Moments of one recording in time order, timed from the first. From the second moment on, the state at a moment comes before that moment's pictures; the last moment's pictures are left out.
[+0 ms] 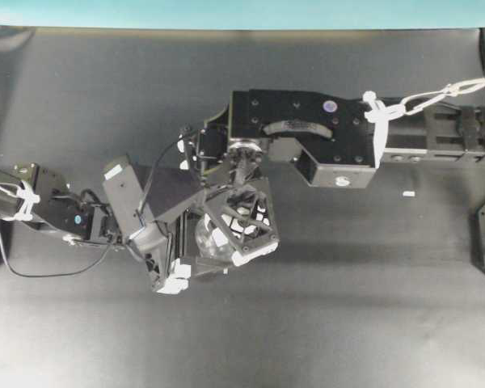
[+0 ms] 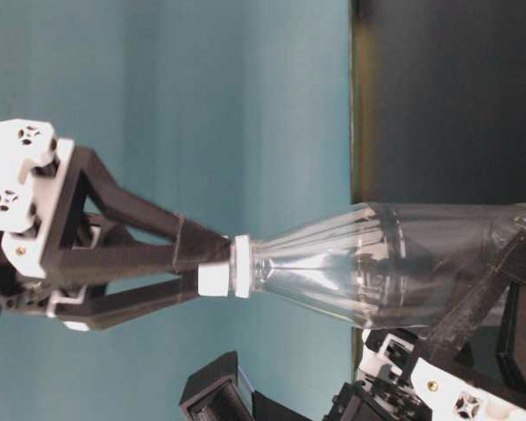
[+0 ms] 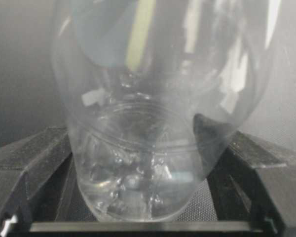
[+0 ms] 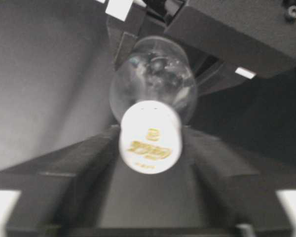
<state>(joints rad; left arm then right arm) -0.04 0.23 0.87 0.04 -0.58 -0.16 0.04 0.34 -0.40 0.15 1.40 -0.48</state>
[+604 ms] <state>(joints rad) -0.04 0.23 0.87 0.04 -0.58 -0.16 0.05 0.18 -0.40 0.14 1.42 -0.27</state>
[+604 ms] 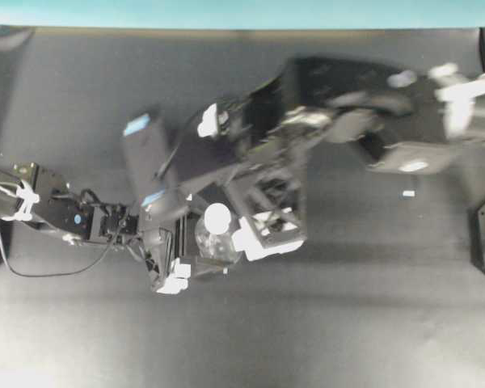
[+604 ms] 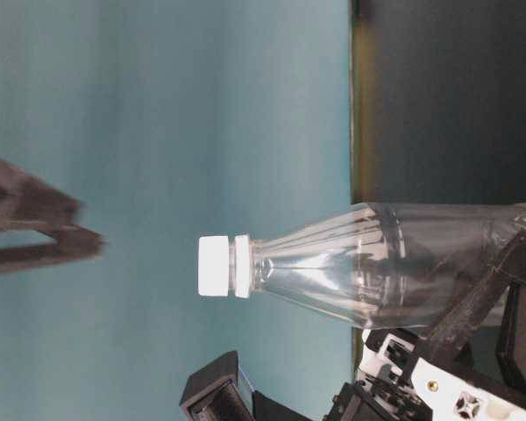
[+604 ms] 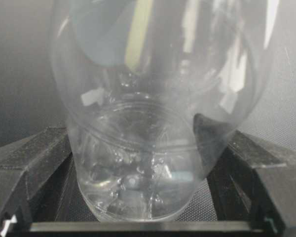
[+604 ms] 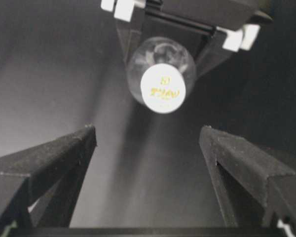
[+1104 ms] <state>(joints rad) -0.04 0.23 0.87 0.04 -0.58 -0.16 0.05 0.09 -0.35 0.14 1.30 -0.17</state>
